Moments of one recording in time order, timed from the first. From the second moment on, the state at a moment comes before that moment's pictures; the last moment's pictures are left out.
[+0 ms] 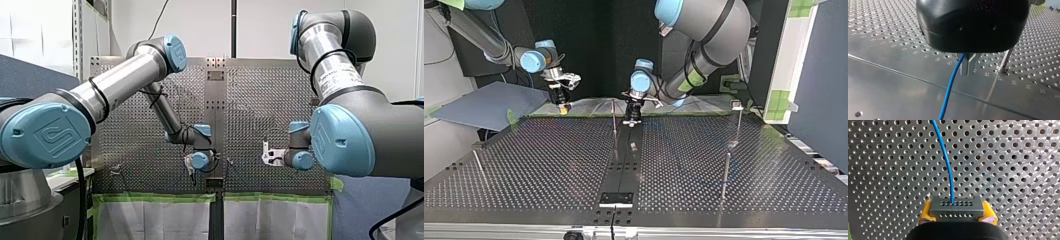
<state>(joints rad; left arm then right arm) -0.50 -2.54 -1.43 -2.36 -1.83 -1.91 1.80 -0.76 1.75 -0.90 1.26 1.58</state>
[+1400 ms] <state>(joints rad) -0.51 -2.54 -1.49 -2.61 -1.72 -1.69 1.80 -0.76 1.75 -0.87 1.26 1.57</state>
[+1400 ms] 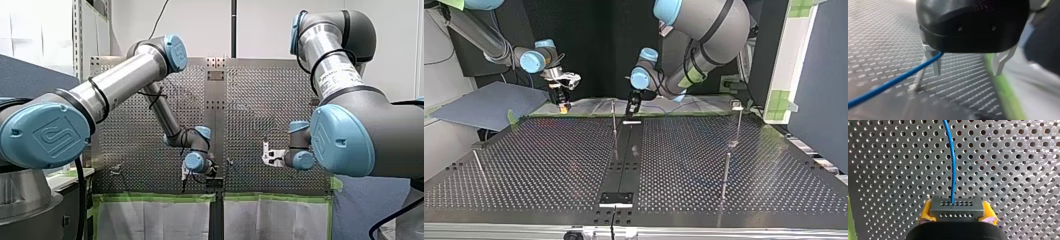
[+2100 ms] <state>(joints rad) -0.57 -2.41 -1.68 -2.54 -1.59 -1.67 1.80 -0.76 1.75 -0.79 1.28 1.49</state>
